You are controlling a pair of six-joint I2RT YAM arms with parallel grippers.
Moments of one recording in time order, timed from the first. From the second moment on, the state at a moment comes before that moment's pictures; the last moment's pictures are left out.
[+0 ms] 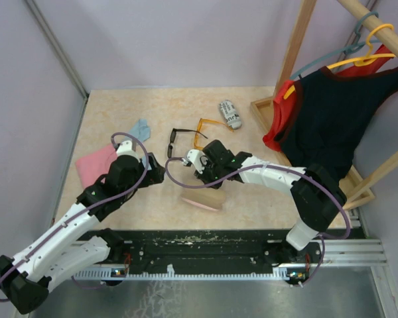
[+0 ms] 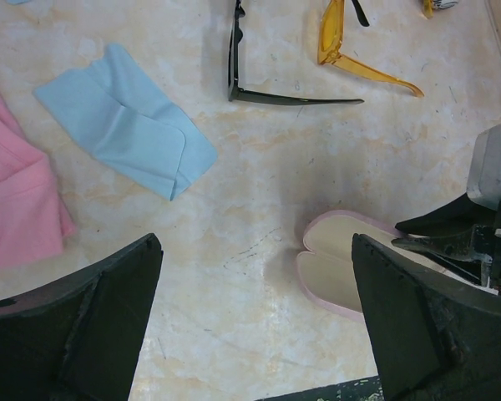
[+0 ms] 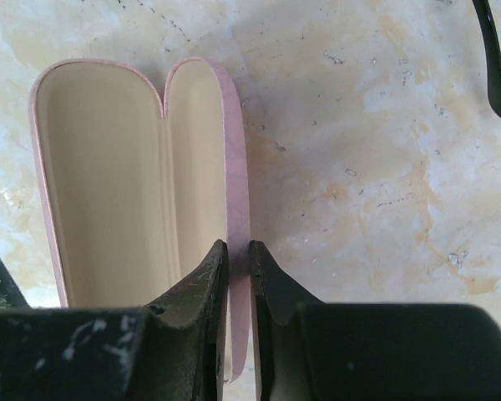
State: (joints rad) left arm -0.66 0.79 0.69 -0.46 -0.36 -0.63; right arm 0.82 1.60 1.02 -0.39 -0.21 -0.33
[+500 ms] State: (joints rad) left arm -0.66 0.68 0.69 -0.52 -0.43 -0.64; right arm 0.78 1.78 1.23 -0.48 -0.22 -0.54
